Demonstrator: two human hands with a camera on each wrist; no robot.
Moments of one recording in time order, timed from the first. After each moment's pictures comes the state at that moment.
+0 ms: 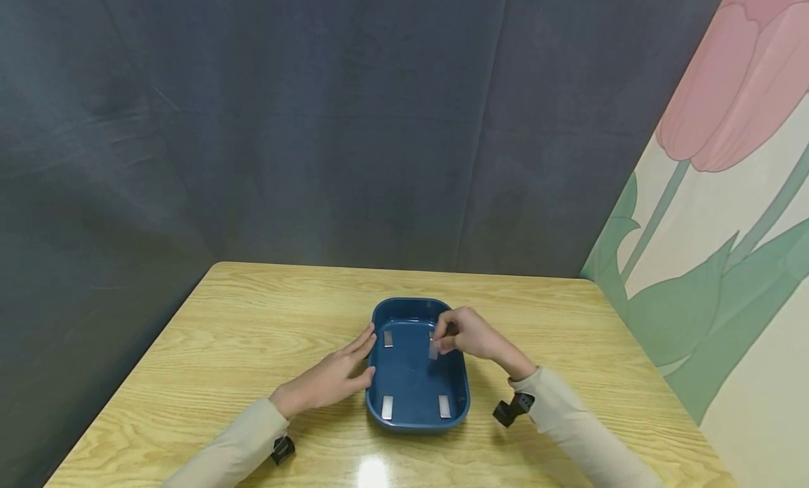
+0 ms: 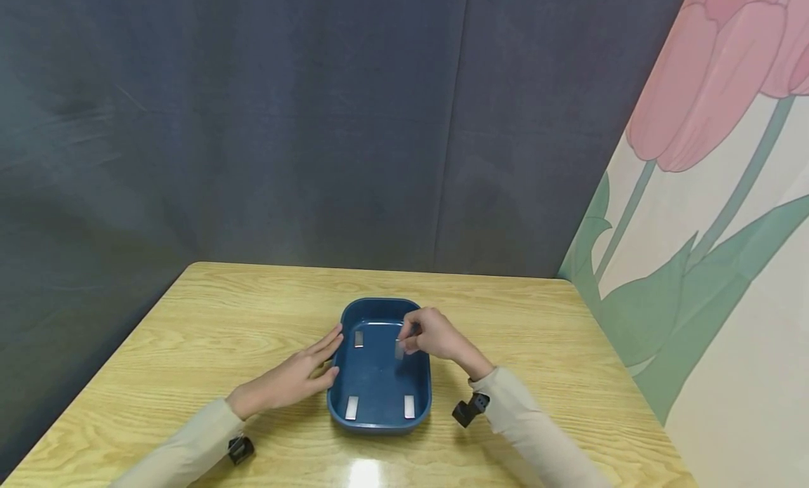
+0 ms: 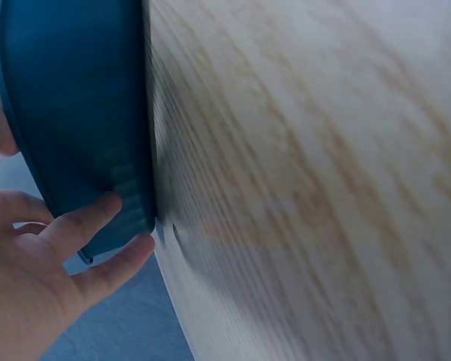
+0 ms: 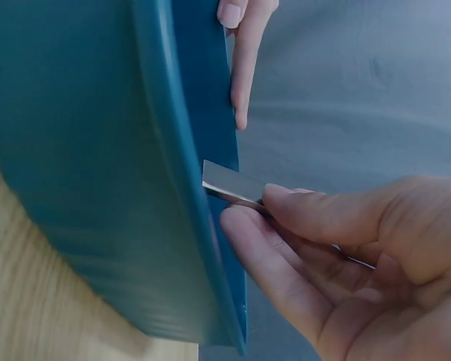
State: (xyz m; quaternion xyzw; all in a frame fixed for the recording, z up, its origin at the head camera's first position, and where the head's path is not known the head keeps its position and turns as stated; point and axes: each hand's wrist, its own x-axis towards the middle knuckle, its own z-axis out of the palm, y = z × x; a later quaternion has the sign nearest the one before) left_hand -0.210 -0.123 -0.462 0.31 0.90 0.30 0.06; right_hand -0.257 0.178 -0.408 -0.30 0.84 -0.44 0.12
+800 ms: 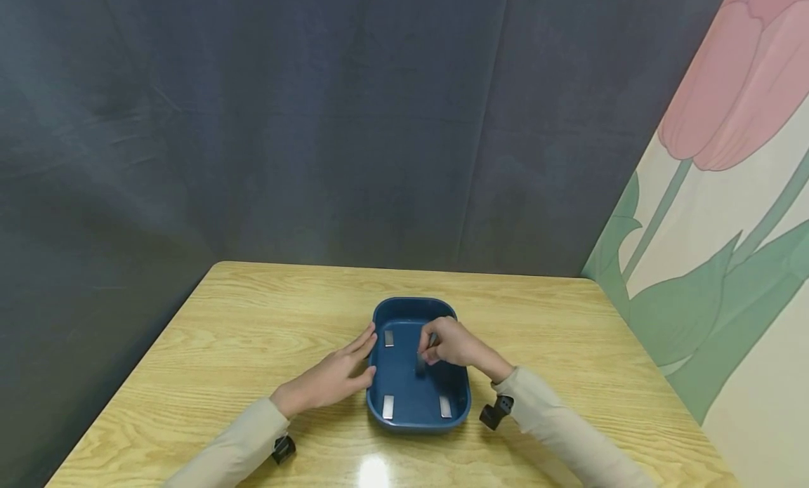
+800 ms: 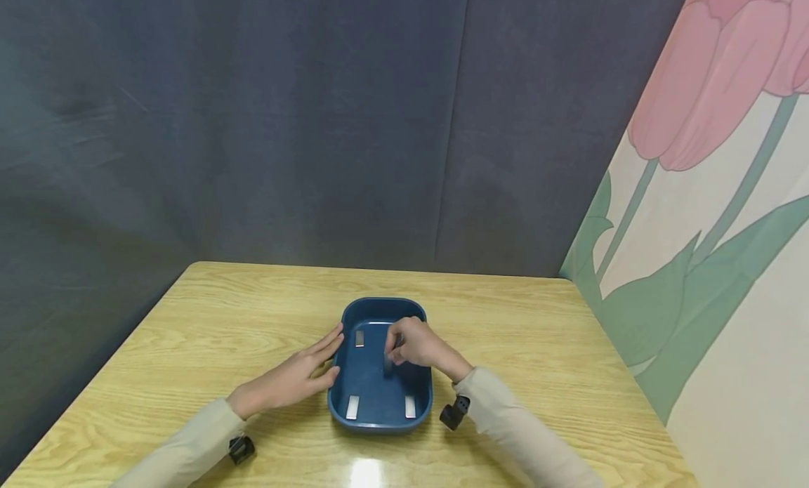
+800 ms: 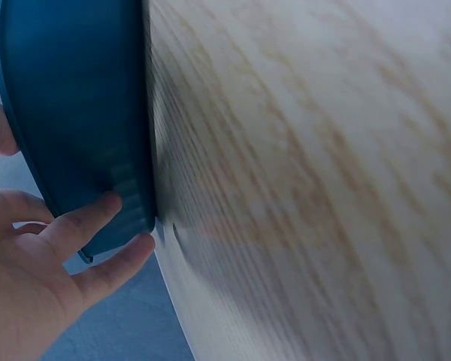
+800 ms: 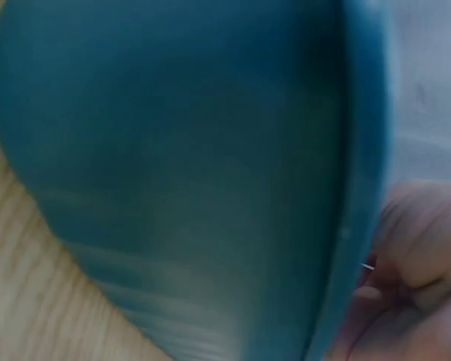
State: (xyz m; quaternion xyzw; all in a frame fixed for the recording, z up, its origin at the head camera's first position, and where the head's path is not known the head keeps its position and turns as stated) left_hand -0.212 -0.125 -0.464 0.33 0.89 0.30 0.05; right_hand -0.259 0.151 -0.428 -0.33 0.86 -0.36 0.12
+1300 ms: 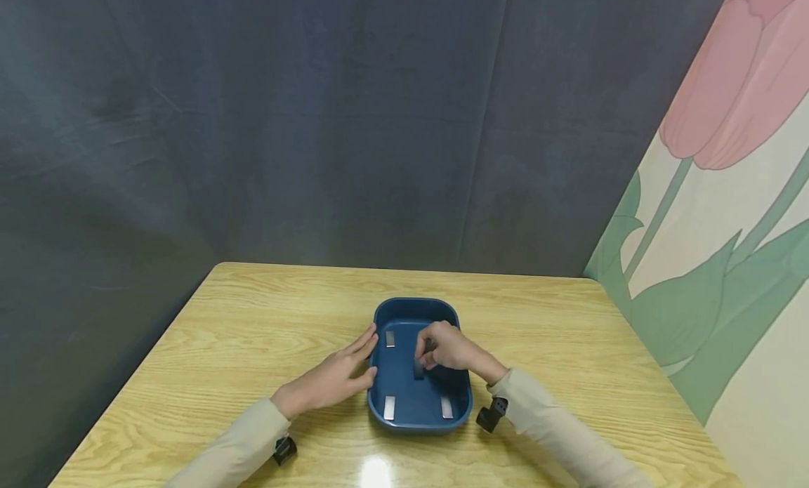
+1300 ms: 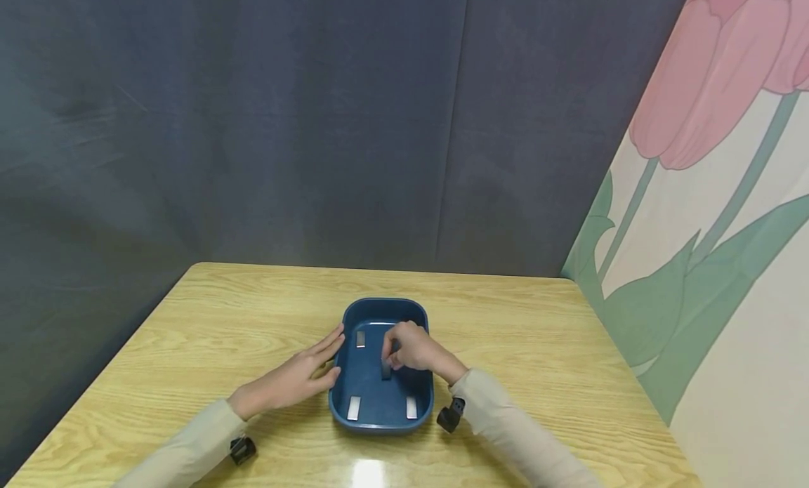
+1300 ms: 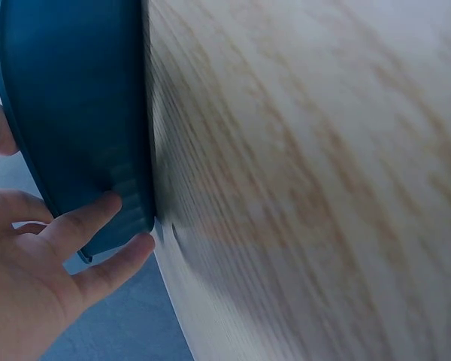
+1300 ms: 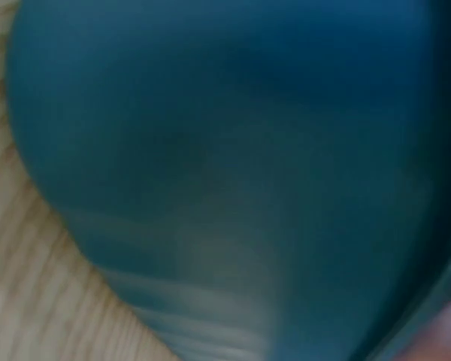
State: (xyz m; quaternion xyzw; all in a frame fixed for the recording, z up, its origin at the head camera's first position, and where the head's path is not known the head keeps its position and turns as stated) left_hand -0.210 -0.123 -0.462 0.32 0.90 0.30 0.06; right_hand -0.261 0.146 -0.440 -0.32 0.88 -0.34 0.12
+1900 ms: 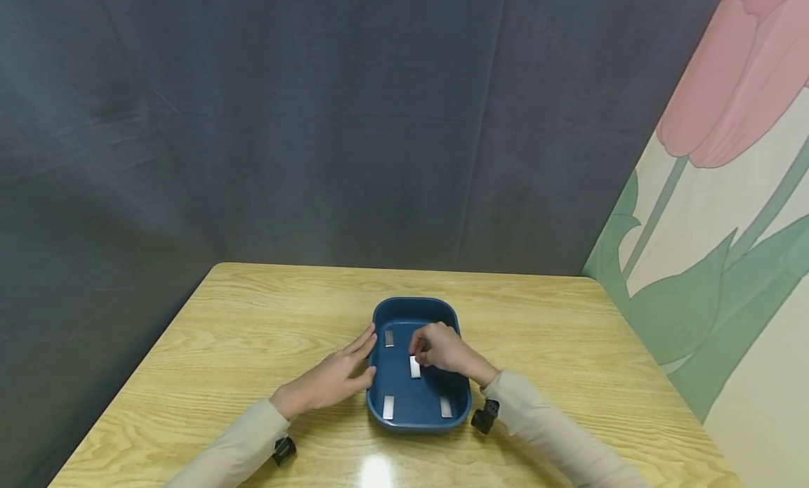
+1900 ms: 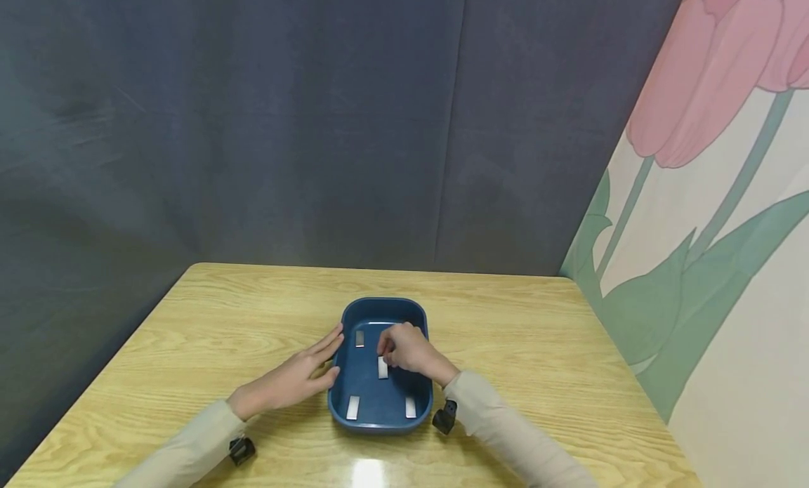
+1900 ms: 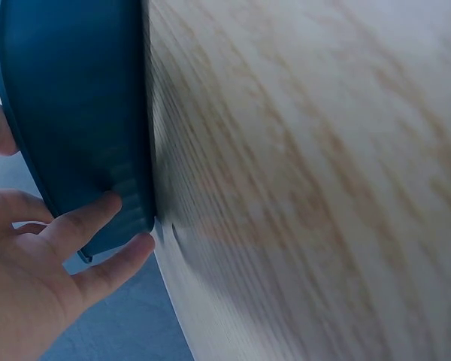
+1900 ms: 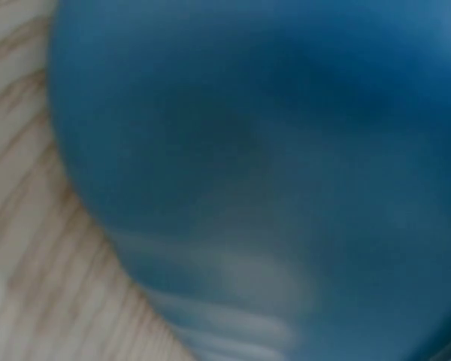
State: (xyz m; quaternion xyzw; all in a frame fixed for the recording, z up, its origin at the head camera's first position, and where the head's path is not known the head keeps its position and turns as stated) left_hand -0.210 -0.124 -0.465 0.31 0.90 0.30 0.06; right_hand -0.261 0.136 -0.454 -0.30 0.91 -0.29 0.07
